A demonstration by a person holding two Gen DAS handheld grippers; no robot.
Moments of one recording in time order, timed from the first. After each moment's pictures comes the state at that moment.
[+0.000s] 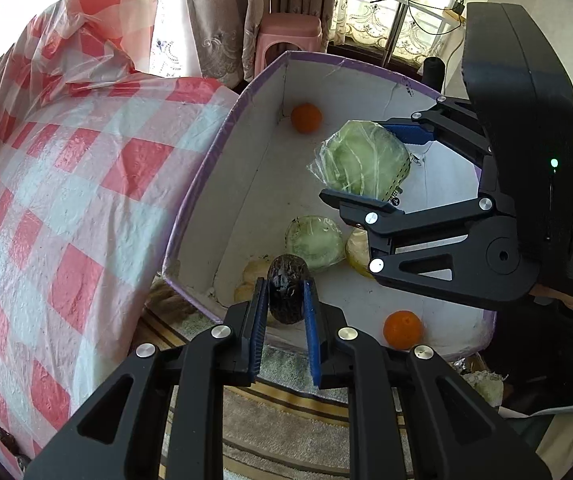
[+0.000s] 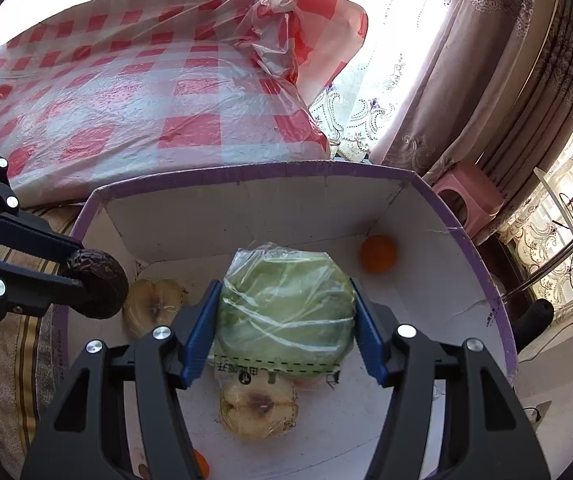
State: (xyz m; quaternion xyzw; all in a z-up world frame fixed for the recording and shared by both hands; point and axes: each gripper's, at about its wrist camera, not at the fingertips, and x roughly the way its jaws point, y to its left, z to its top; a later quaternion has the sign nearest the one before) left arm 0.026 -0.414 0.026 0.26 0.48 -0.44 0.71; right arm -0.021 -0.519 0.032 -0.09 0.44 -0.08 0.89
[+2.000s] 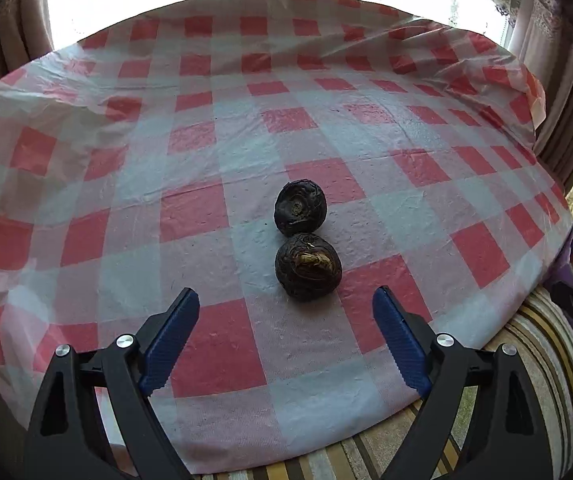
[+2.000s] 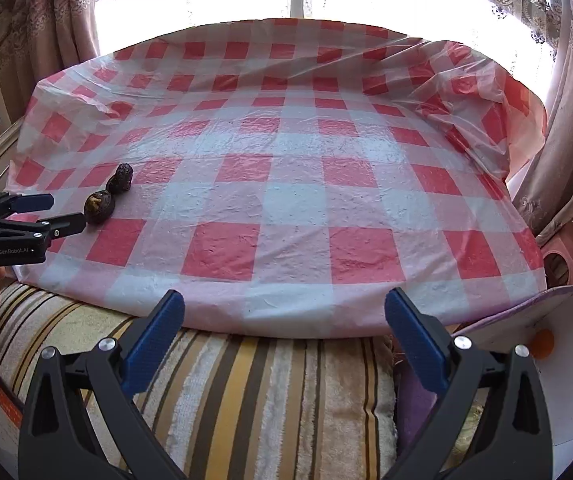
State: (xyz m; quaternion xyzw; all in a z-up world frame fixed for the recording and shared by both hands) left arm 0.086 -0.040 0.028 0.00 0.44 -0.06 0.90; right arm 0.048 -0.308 0.059 -0.04 0.40 0.11 0.91
